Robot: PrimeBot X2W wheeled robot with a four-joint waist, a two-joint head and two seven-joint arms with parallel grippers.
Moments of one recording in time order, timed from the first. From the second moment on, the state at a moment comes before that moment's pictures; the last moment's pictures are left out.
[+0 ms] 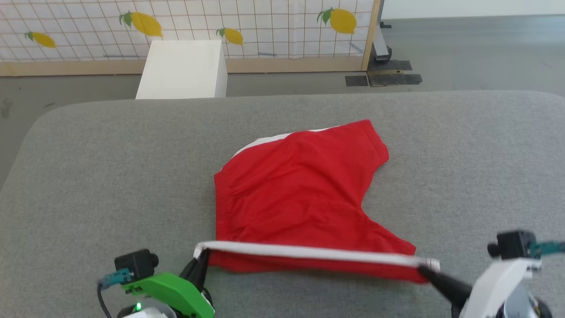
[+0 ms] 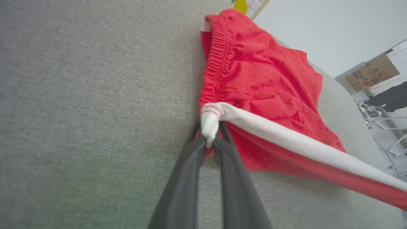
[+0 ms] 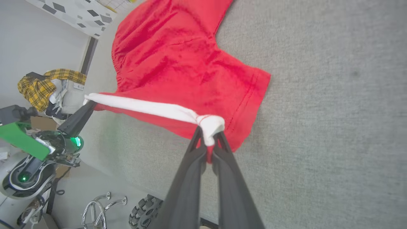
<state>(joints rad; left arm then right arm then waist) -0.05 0.30 -0.41 0.22 -0.93 0.07 -0.04 0.16 -0.13 -0.07 -0.19 0.73 0.13 0.80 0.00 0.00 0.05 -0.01</state>
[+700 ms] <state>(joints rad) -0.54 0.27 -0.41 0.35 -0.93 0.05 0.07 -0.52 -0.13 -0.10 0.14 0.58 0.13 0.68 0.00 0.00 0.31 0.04</state>
